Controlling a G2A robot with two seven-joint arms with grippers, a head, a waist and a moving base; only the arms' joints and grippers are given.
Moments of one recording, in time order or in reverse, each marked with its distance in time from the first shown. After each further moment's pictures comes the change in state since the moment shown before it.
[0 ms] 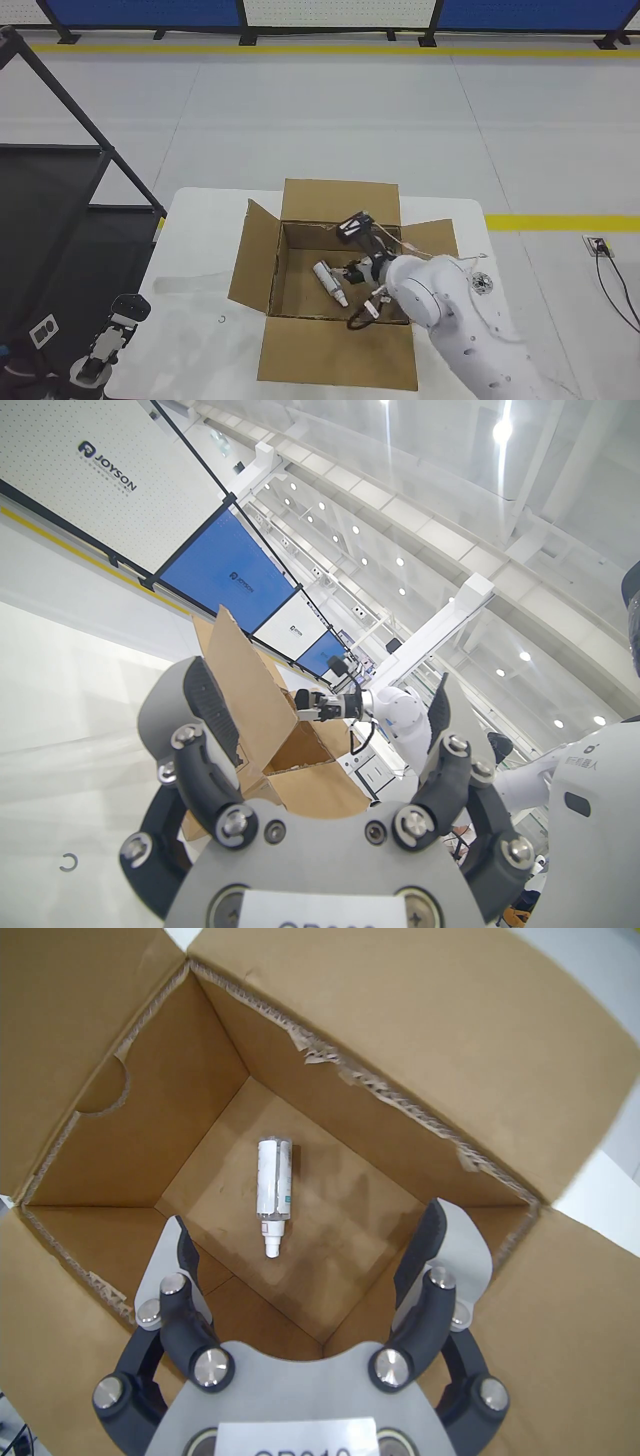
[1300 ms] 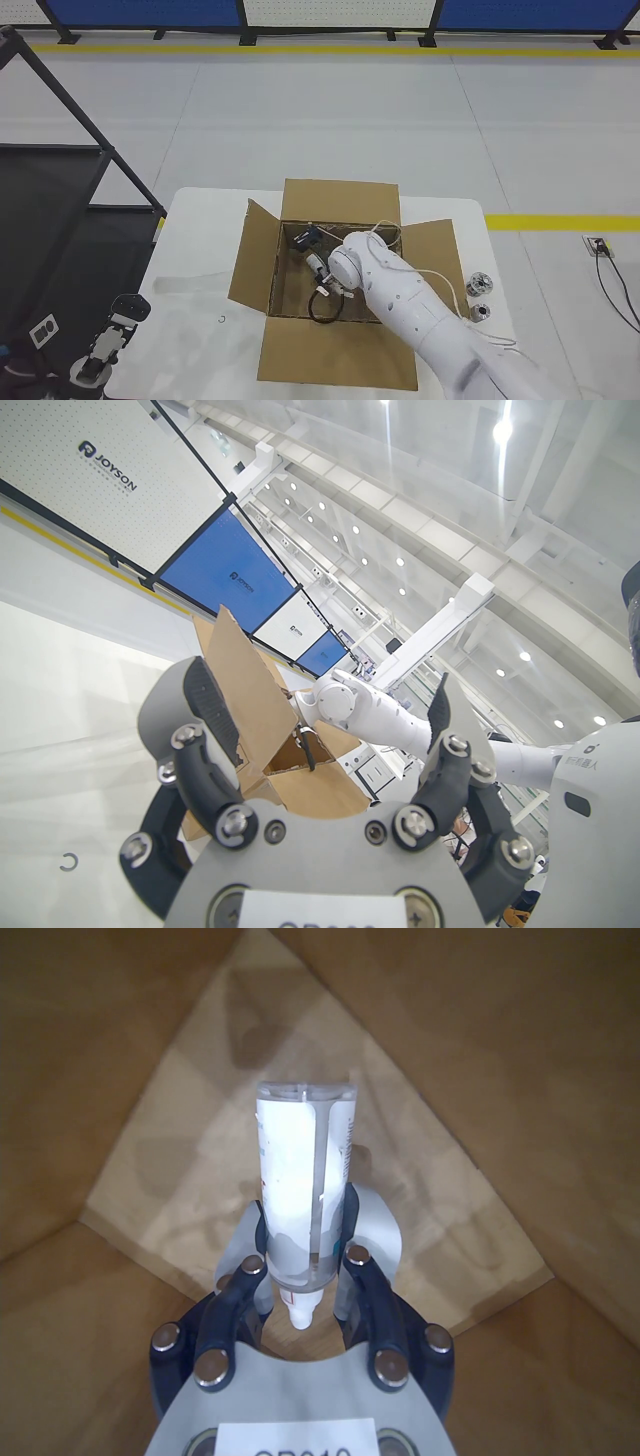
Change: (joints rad) left arm 0.000 0.000 0.000 0.000 0.000 0.000 0.000; right arm 0.410 -0.359 -0.377 0.934 0.222 -0.127 -0.132
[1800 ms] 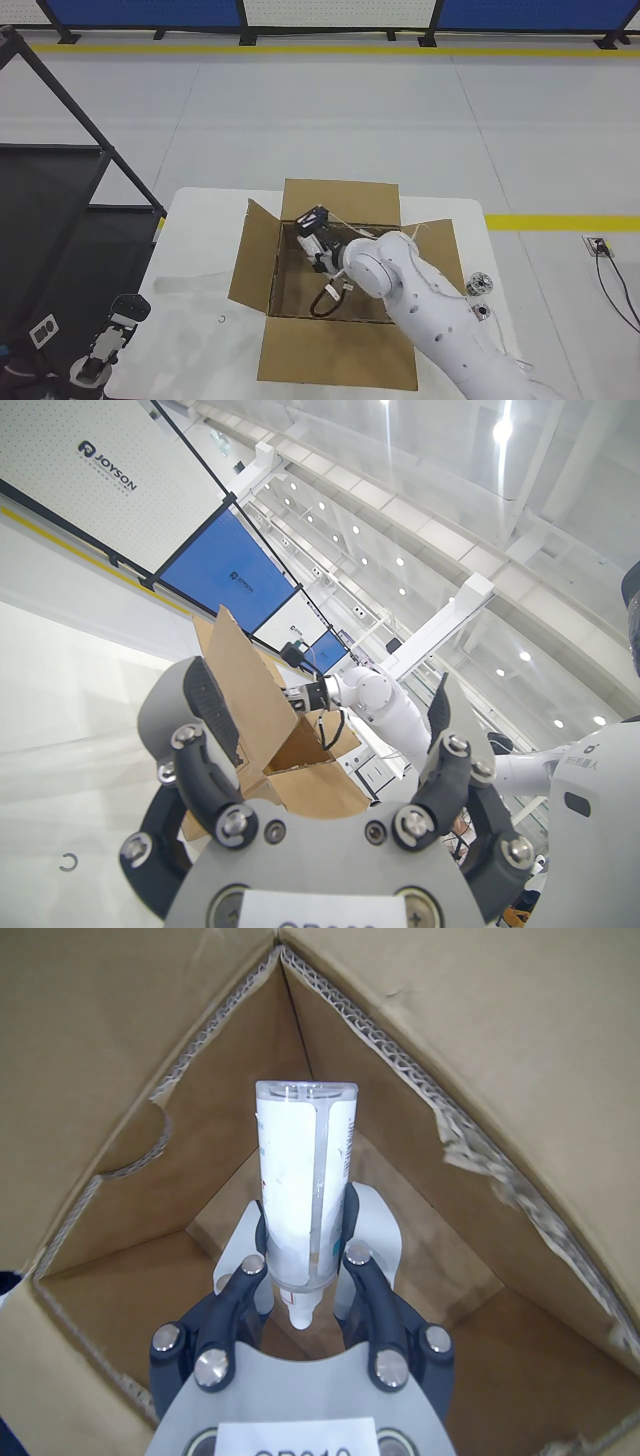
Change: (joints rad) left arm 0.000 0.000 0.000 0.000 0.000 0.000 0.000; right arm -0.333 0.227 0.359 -0.787 -0.213 0.075 0.120
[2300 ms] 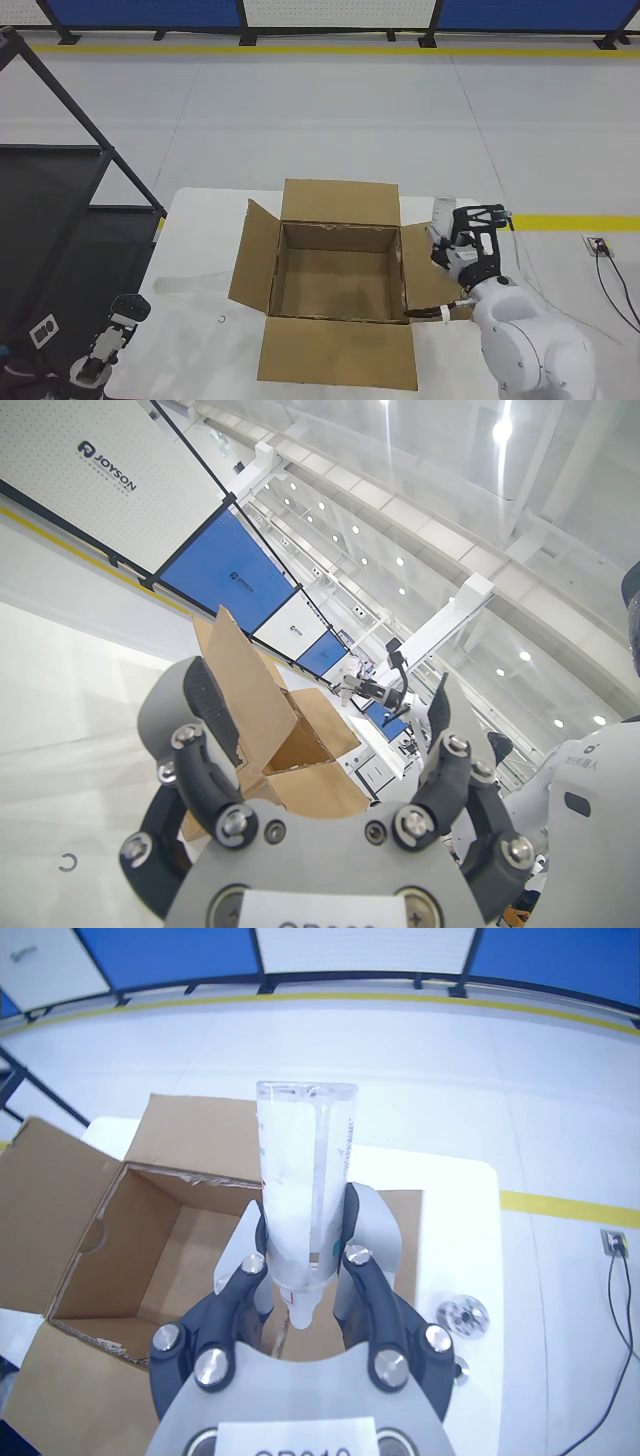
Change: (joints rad) left arm 0.000 0.000 0.000 0.000 0.000 0.000 0.000; right arm -0.641 0.112 0.630 -0.825 -0.237 0.235 -0.154
